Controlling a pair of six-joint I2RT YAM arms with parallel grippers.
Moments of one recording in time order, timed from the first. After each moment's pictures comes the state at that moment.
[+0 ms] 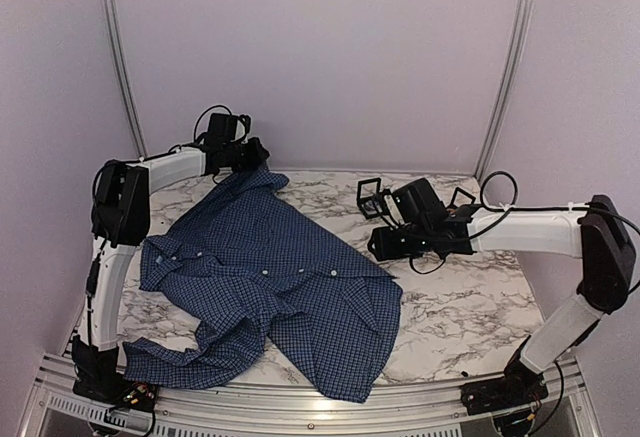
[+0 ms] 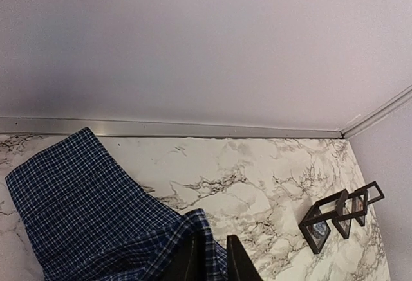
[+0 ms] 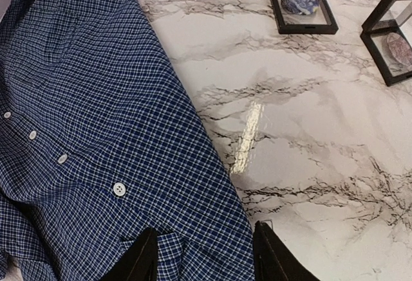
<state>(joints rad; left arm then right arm) -0.35 2.40 2.05 -0.09 0.21 -0.51 0.70 1.56 0.97 -0.24 0.10 0.39</state>
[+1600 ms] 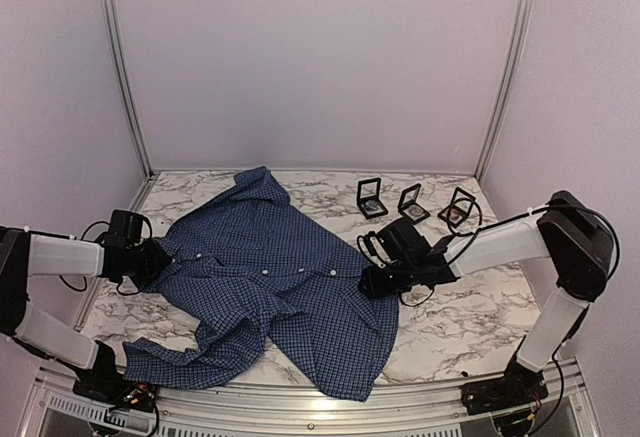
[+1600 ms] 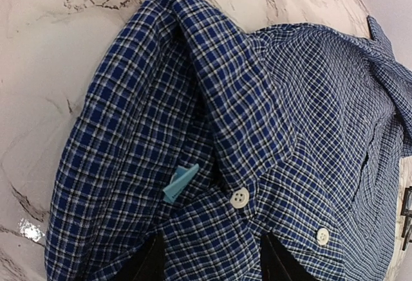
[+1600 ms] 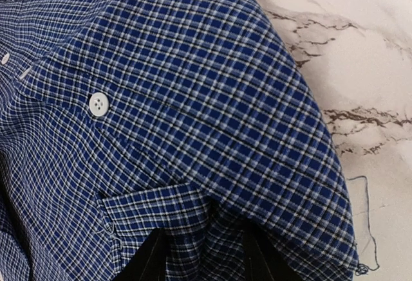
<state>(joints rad) -0.12 1.35 0.50 -0.03 -0.01 -0.88 0.77 1.70 0.82 -0.09 -0.01 0.47</state>
